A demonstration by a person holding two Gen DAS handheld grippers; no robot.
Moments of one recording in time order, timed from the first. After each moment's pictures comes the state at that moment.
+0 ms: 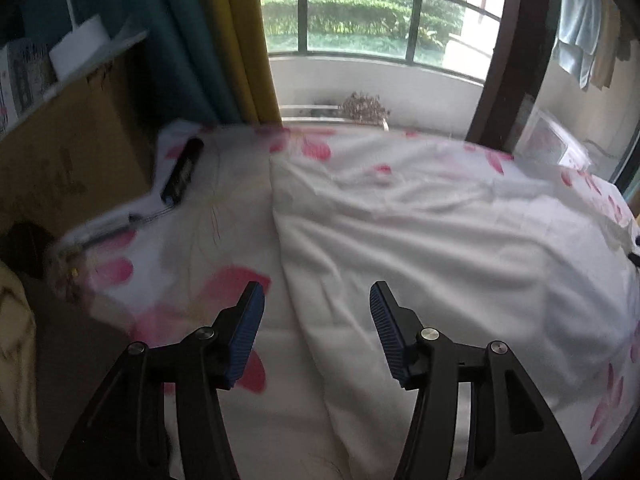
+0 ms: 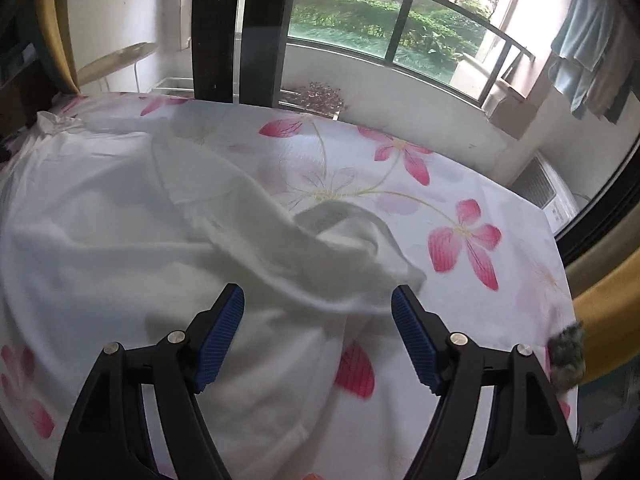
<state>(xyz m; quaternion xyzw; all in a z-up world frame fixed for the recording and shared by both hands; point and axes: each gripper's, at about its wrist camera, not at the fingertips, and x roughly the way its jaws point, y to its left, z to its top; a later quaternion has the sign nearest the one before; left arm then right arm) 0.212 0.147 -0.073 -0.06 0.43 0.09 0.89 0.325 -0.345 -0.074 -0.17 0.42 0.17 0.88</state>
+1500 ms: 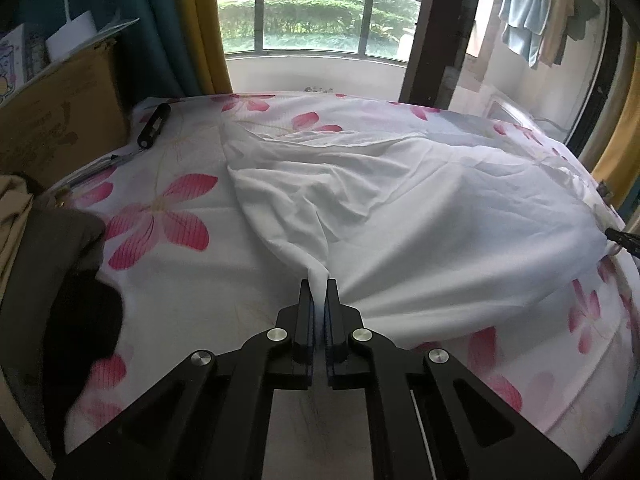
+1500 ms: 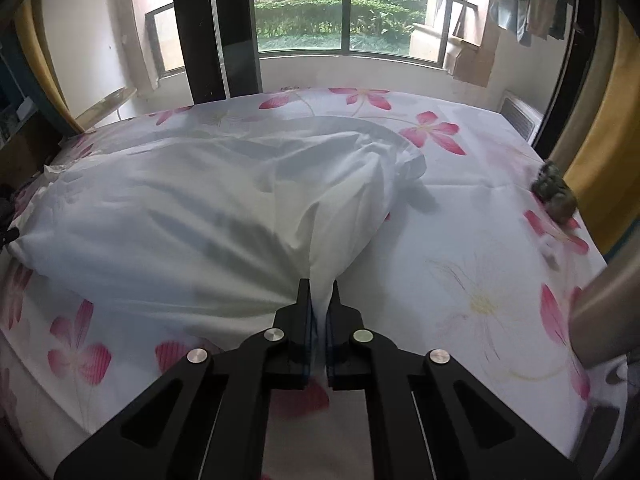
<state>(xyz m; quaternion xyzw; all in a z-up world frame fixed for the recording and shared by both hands) 0.122 0.108 -0.080 -0.05 0.42 0.01 0.90 0.208 -0.391 -0.076 -0.04 0.43 0.13 0.89</state>
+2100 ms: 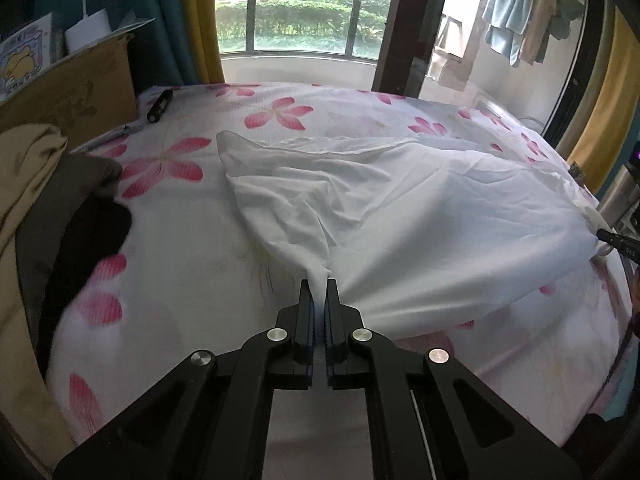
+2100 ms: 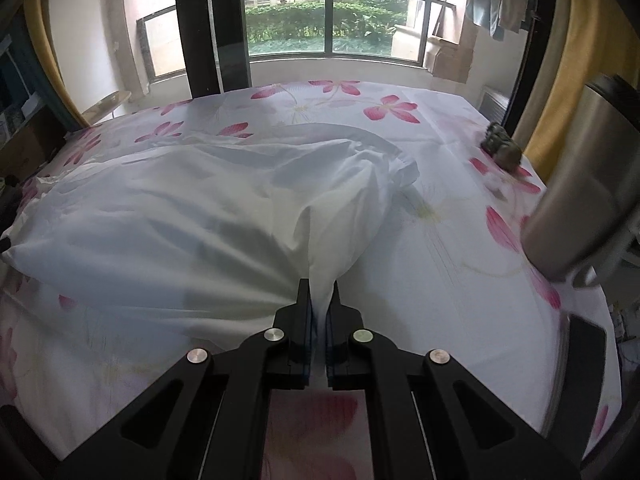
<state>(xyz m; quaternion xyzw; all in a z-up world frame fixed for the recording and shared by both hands) 0.049 0.085 -0.079 -0.06 0.42 -0.01 0.91 0.138 -0.418 -0.072 -0.03 0.42 0.10 0.90</state>
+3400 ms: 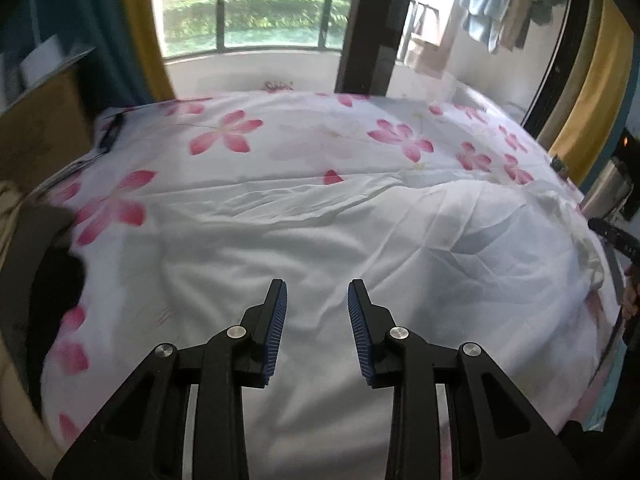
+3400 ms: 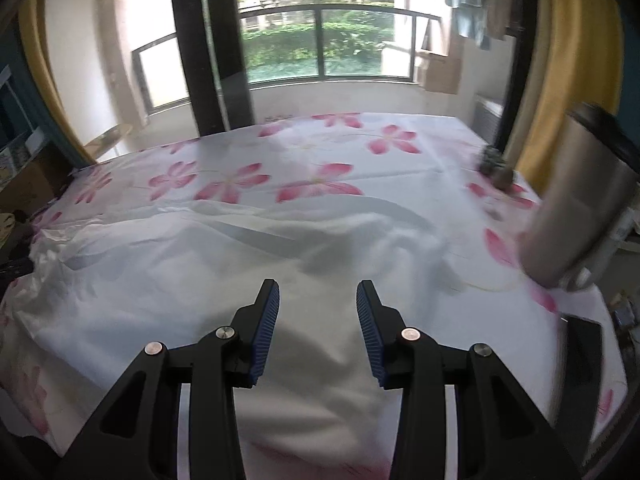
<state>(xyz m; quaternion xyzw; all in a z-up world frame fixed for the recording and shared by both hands) 0.101 0.046 -0.059 -0.04 0.44 -0.05 0.90 0.142 -0.394 -0.042 0.00 0.39 0.10 0.92</state>
